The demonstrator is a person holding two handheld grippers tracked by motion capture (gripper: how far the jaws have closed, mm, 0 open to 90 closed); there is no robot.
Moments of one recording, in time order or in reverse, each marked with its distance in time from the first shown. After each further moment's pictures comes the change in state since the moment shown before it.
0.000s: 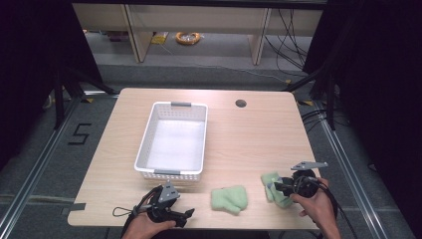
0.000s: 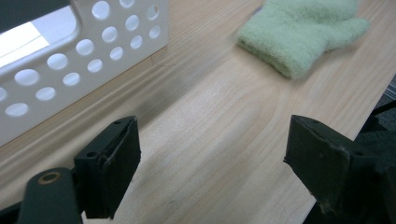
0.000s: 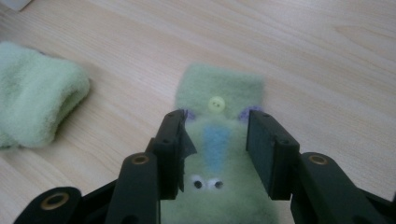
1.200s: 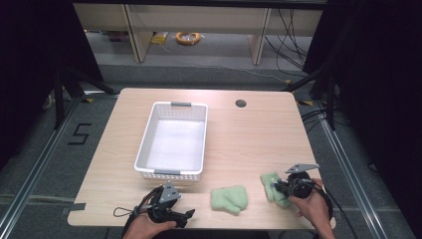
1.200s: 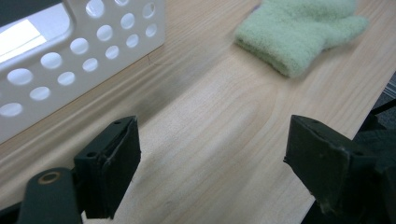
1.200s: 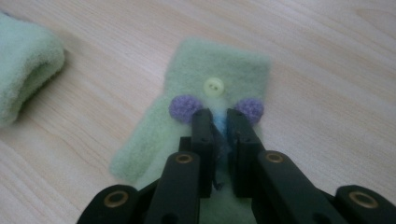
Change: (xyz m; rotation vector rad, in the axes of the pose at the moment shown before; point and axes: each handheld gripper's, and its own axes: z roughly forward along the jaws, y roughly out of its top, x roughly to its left) left arm -0.001 0.000 0.000 0.003 -0.006 0.017; right arm -0.001 -0.005 0.017 0.070 -0.040 -0.082
